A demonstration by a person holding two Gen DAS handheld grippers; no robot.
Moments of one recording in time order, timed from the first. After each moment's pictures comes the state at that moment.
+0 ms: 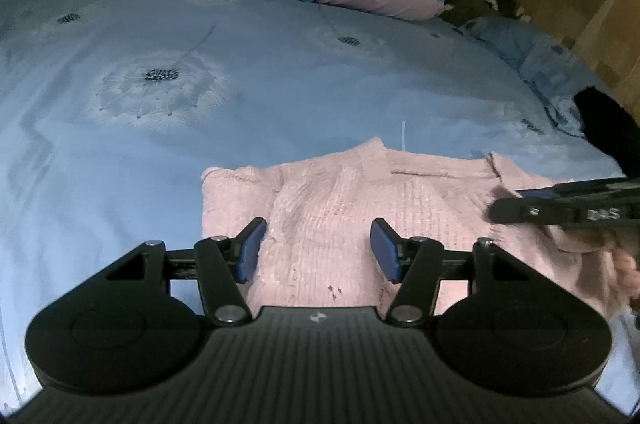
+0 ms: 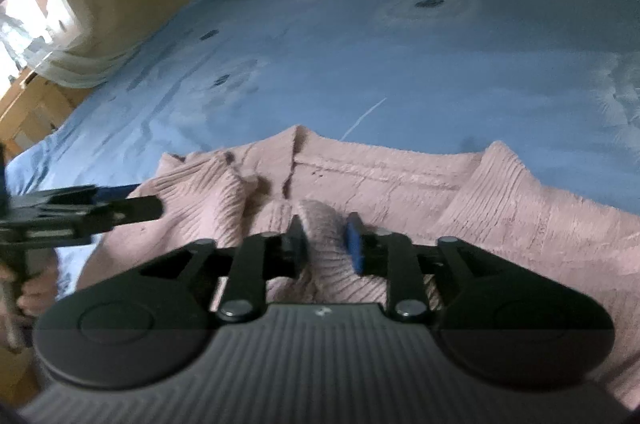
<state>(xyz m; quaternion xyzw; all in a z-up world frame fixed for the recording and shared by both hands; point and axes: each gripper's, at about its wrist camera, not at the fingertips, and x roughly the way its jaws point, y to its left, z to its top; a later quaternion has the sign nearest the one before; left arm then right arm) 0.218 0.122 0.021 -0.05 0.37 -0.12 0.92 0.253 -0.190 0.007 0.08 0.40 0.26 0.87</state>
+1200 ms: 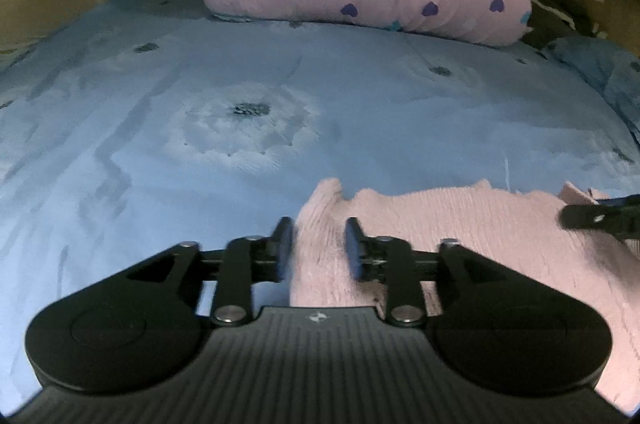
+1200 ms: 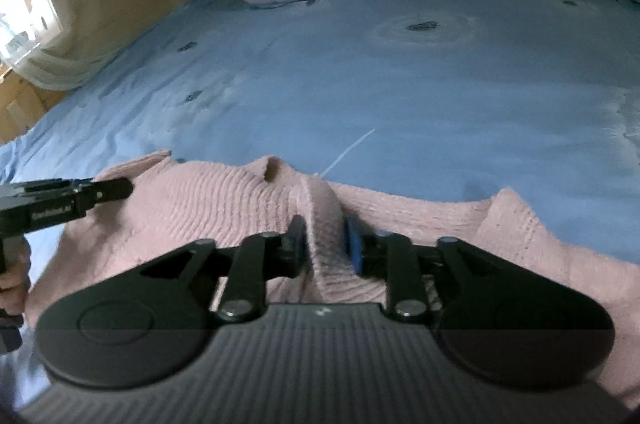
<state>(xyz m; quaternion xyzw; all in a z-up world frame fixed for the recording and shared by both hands) 0.246 0.142 0.017 -0.02 0.33 0.02 0.94 0.283 -0.165 -0.005 0.05 0.36 0.22 0.90</state>
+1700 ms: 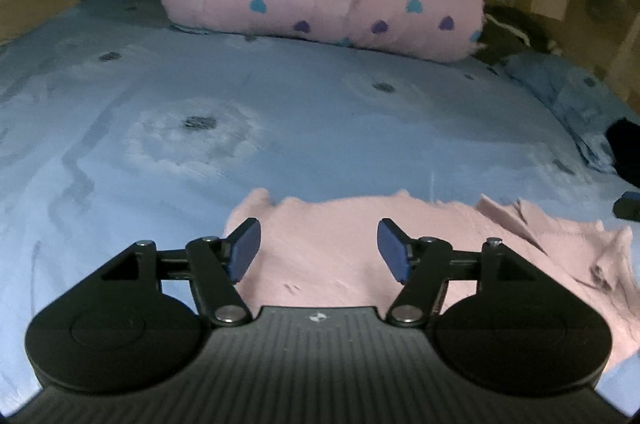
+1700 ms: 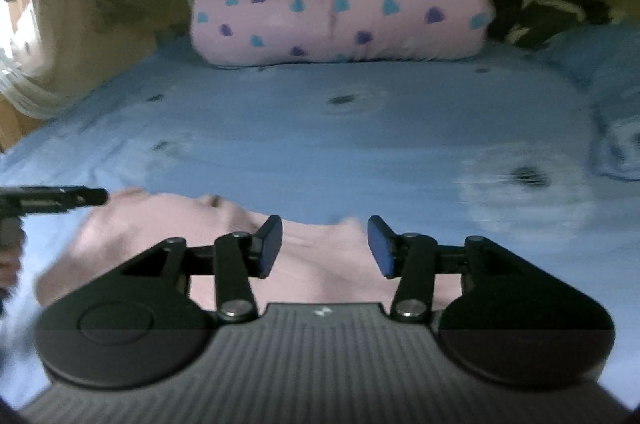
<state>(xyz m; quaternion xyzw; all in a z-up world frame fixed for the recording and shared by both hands) 0.213 0.115 0.041 -0.04 0.32 -0.06 0.95 0.206 -0.254 0.052 0.02 0.28 0.15 0.95</state>
